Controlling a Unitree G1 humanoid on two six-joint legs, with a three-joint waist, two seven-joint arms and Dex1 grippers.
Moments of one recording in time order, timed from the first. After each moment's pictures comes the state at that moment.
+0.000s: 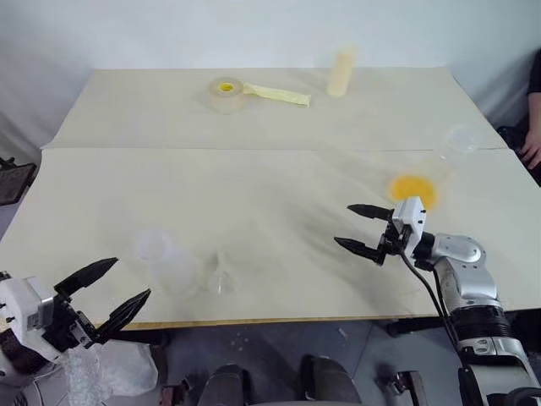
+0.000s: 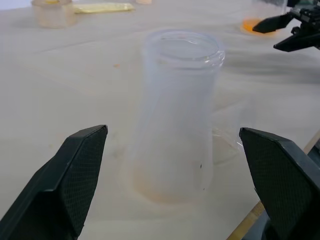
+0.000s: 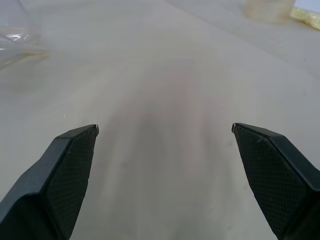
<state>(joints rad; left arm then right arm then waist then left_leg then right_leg) 0.50 0.60 0.68 -0.47 -0.71 0.20 -0.90 -0.41 -0.55 -0.09 0.38 0.35 -0.11 1.20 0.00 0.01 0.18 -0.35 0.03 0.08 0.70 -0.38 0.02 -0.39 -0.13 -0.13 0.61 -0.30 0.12</state>
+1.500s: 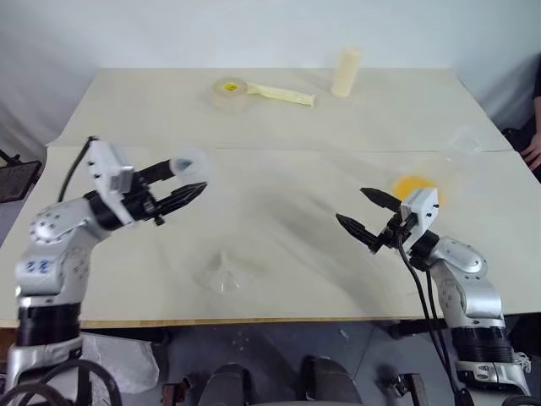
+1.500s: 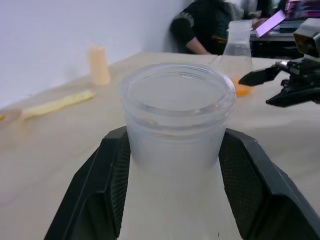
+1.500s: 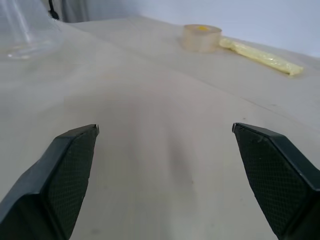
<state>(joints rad) -0.53 0.64 0.17 0.02 -0.54 0.25 -0.94 -0.27 -0.47 -0.15 0.01 0.42 0.07 0.84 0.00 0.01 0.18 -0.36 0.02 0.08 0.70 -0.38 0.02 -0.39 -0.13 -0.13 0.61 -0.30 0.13</state>
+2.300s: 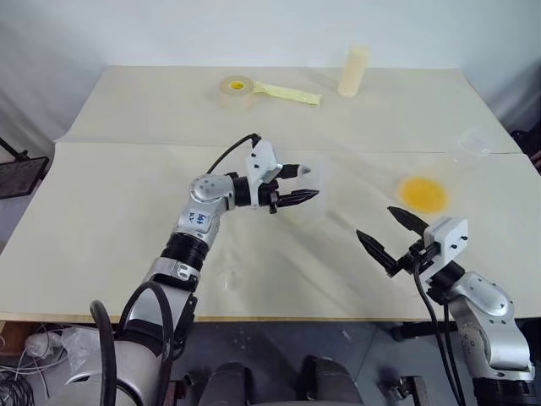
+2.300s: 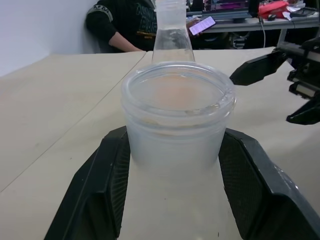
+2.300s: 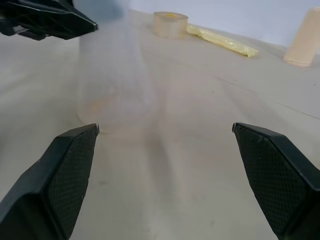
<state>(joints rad) -0.98 0.18 -0.13 0.76 -0.19 -0.15 -0.97 -0.01 -0.48 -0.23 -0.21 0.41 0.06 0.71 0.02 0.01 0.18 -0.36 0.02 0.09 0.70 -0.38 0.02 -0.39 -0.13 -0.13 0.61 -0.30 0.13</state>
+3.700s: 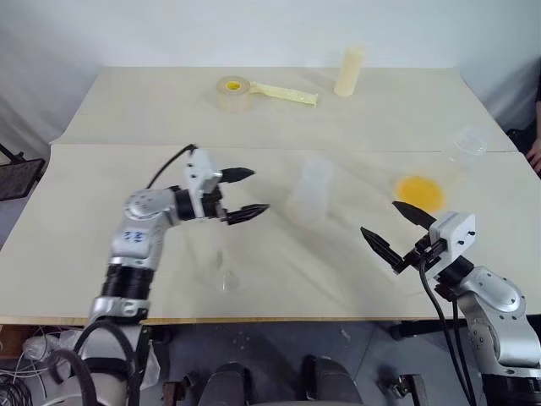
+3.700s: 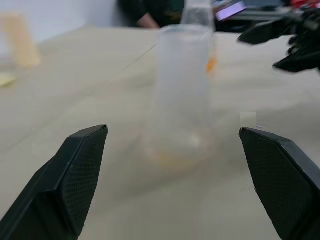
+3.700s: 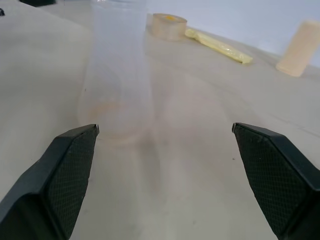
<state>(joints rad) -0.59 0.51 0.08 0.17 -0.33 0.23 -1.01 -0.03 -0.54 -0.24 -0.22 0.42 0.09 0.75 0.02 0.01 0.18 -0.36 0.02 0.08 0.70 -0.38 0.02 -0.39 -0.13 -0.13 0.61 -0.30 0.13</state>
